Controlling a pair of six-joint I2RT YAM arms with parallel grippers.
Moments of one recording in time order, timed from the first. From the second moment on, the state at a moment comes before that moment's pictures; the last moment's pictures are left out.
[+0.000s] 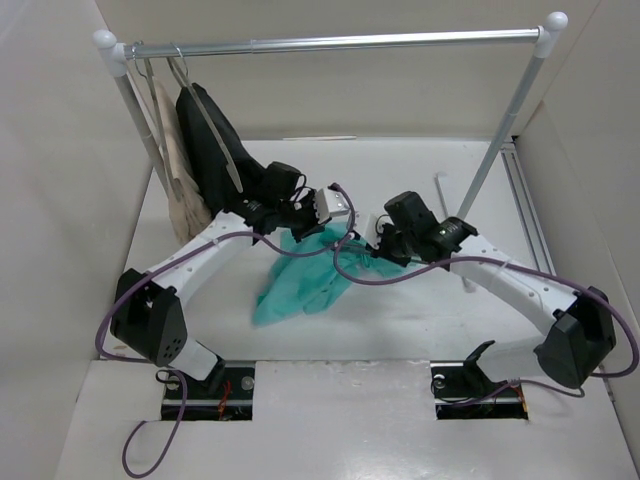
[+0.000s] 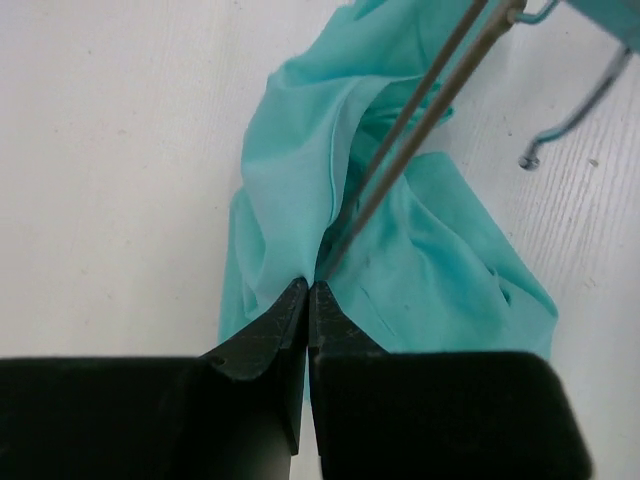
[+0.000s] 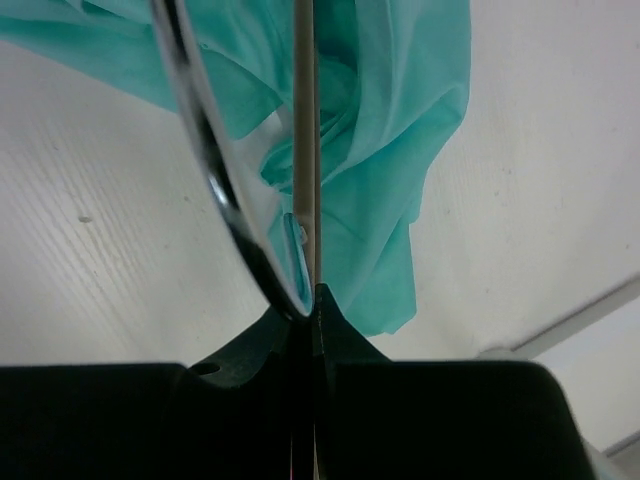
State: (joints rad) left arm -0.57 1.49 1.22 -0.50 0.48 0.65; right arm 0.67 1.35 1.10 -0.68 -0.07 -0.63
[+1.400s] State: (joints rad) left arm -0.58 1.30 0.91 -0.63 0.42 0.72; right arm 0.65 1.28 0.92 -0.55 -0.44 -0.64
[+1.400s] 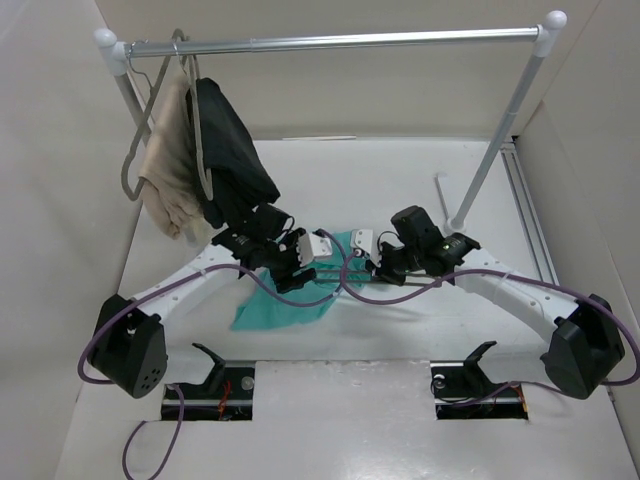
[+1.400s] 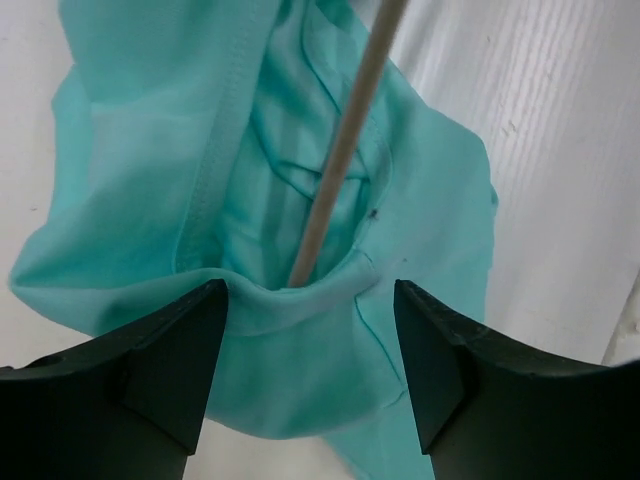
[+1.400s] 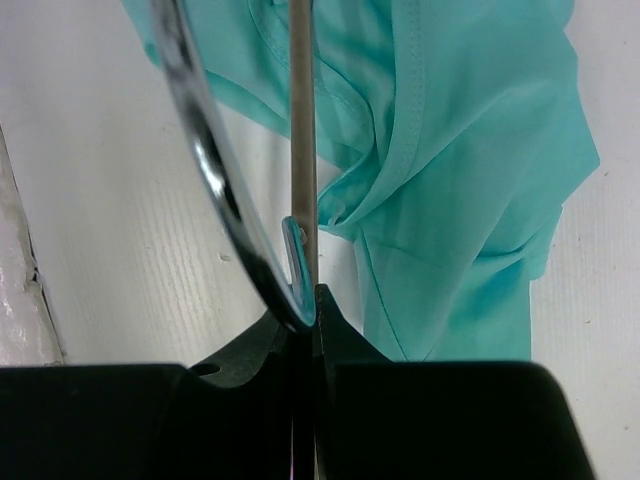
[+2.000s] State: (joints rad) left arm -0.58 1.33 0.90 -0.54 0.44 0.67; right arm 0.65 1.28 0.92 -0.54 -0.42 -0.65
